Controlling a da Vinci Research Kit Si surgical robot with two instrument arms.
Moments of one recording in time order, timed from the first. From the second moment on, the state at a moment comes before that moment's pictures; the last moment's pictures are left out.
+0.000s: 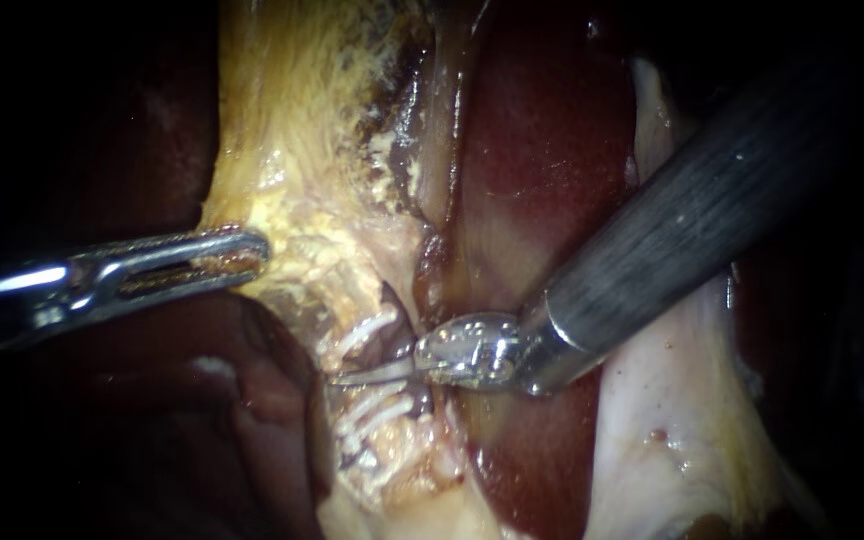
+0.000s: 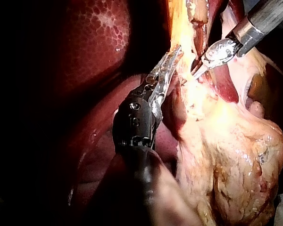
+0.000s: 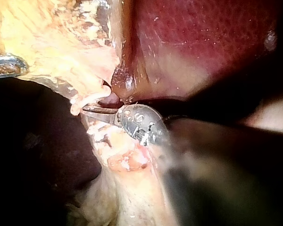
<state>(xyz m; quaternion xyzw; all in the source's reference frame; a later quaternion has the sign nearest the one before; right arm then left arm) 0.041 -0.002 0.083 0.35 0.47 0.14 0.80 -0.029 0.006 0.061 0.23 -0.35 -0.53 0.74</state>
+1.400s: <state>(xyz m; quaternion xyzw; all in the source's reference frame) 0.038 -0.003 0.078 0.26 0.55 0.04 0.80 -0.028 0.007 0.064 0.23 -0.35 -0.53 0.74</state>
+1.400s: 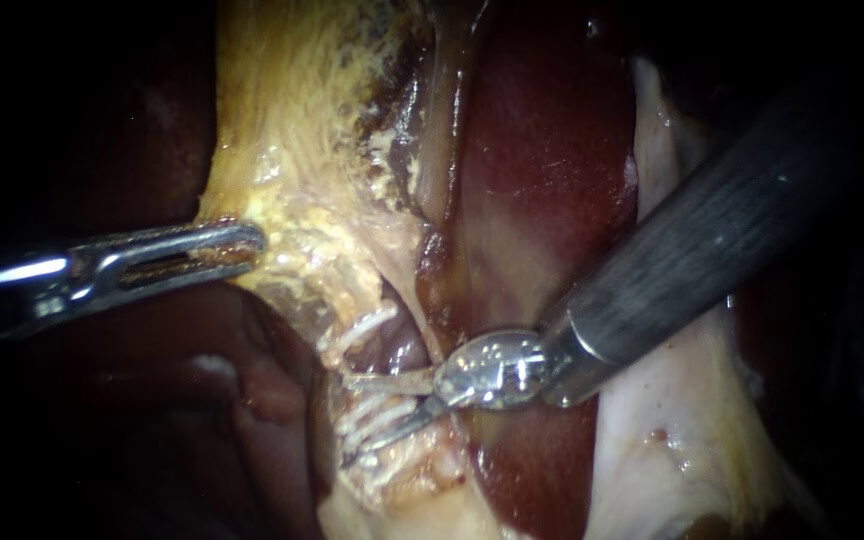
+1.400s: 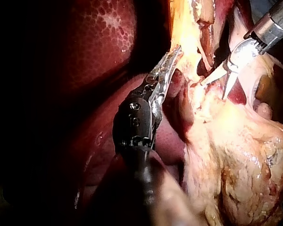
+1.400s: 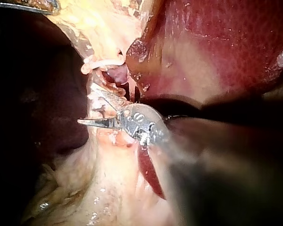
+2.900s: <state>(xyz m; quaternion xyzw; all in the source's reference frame) 0.026 0.006 0.072 0.15 0.55 0.02 0.82 -0.035 0.008 0.073 0.23 -0.35 -0.53 0.74</state>
